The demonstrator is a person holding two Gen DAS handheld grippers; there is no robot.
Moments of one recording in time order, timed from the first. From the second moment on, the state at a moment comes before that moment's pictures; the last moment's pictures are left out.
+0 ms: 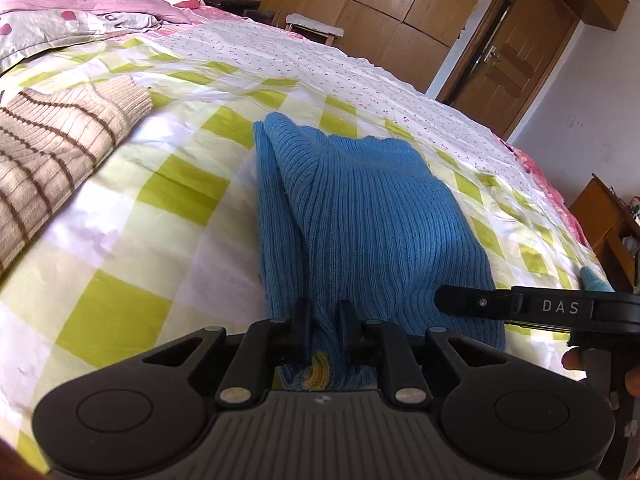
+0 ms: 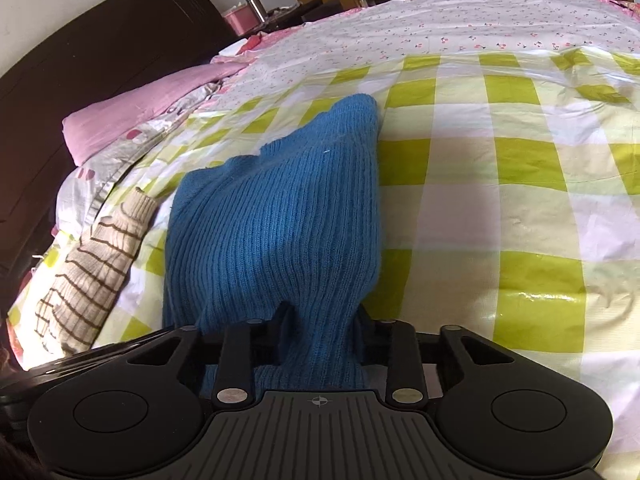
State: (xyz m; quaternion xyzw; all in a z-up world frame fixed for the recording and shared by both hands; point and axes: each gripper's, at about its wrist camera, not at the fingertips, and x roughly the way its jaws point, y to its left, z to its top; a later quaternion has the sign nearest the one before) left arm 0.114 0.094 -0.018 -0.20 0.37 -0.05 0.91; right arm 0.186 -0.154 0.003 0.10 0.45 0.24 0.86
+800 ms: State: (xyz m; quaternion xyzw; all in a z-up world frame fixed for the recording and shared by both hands) left arm 0.060 0.079 0.035 -0.13 0.35 -0.09 0.92; right arm 0.057 -0.192 0.040 0.04 0.41 0.21 0.89
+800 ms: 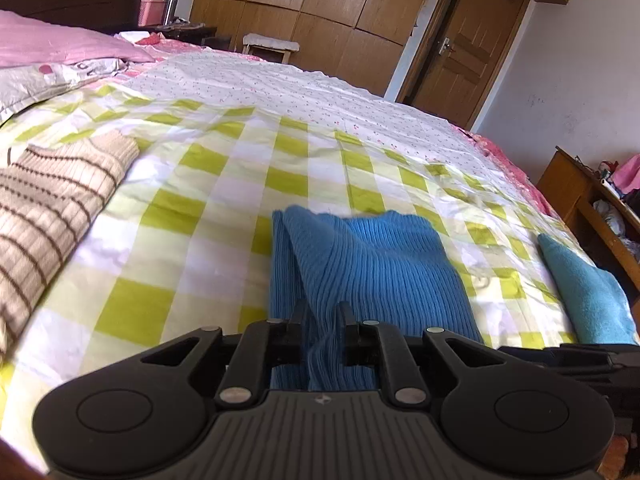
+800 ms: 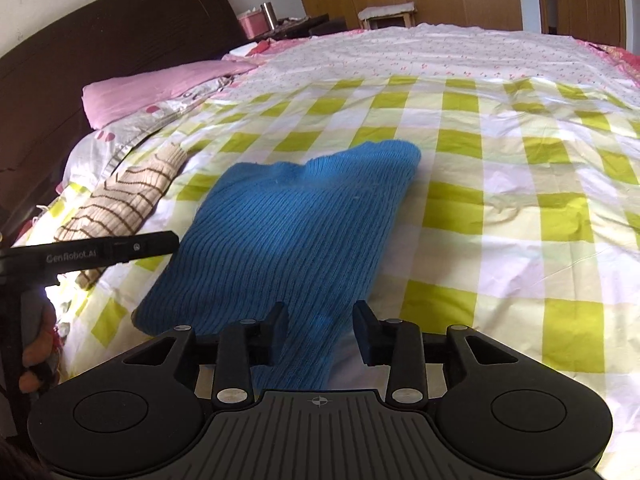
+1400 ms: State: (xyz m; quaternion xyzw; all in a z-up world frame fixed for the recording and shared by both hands) left arm 0.114 0.058 -0.002 -0.01 0.40 0.03 0.92; right arm 0.068 -0.212 0.022 0.08 0.39 0.21 0.90
